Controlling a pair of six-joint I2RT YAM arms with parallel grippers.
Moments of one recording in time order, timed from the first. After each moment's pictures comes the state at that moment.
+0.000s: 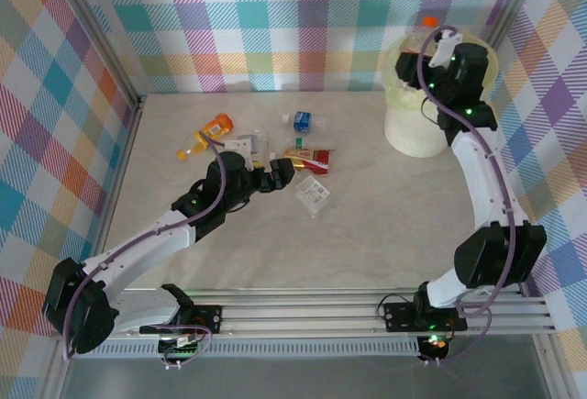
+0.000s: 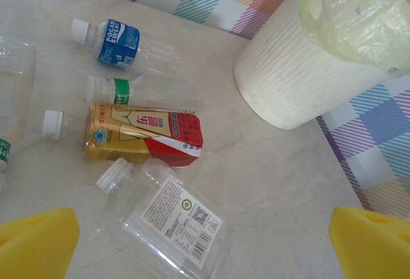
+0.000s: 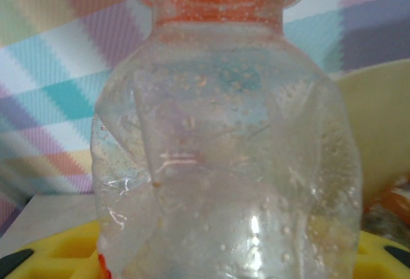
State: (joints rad) left arm -0.65 1.17 0.83 -0.04 -0.05 -0.63; right arm 0.00 1.55 1.60 -0.26 -0.25 0.29
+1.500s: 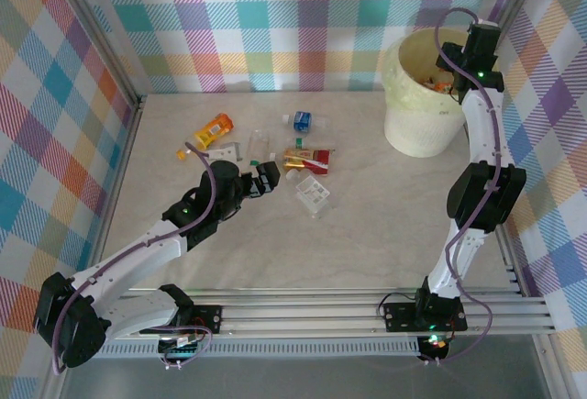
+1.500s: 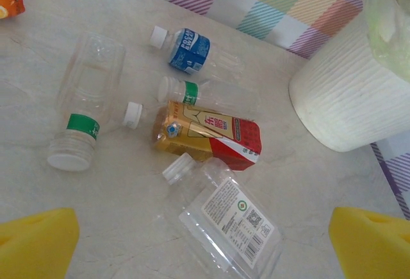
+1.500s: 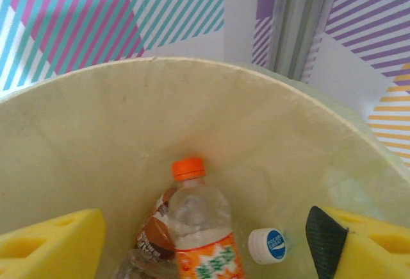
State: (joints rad) left arm -0.65 1.08 0.77 -0.14 -0.23 -0.69; right arm -0.14 2.01 2.07 -0.48 0.16 0.12
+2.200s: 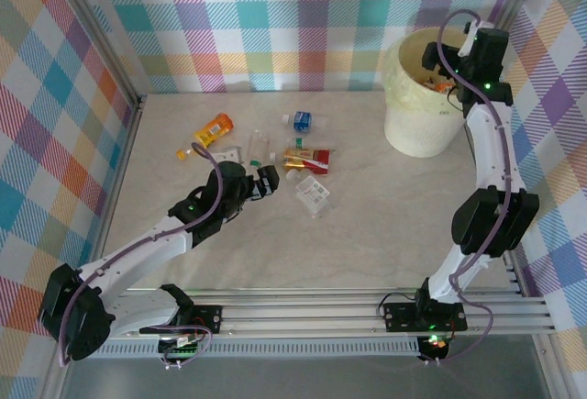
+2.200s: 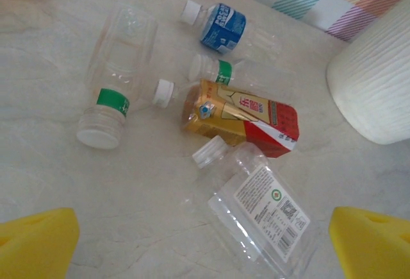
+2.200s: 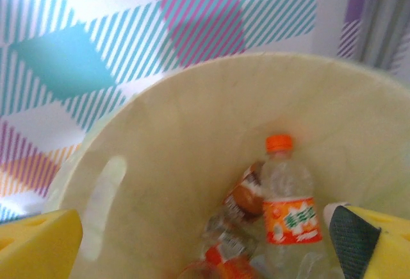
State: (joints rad) left arm -0.65 1.13 0.78 -0.20 -0.27 -0.71; right arm -0.11 1.75 1.83 -0.44 -0.09 0.17
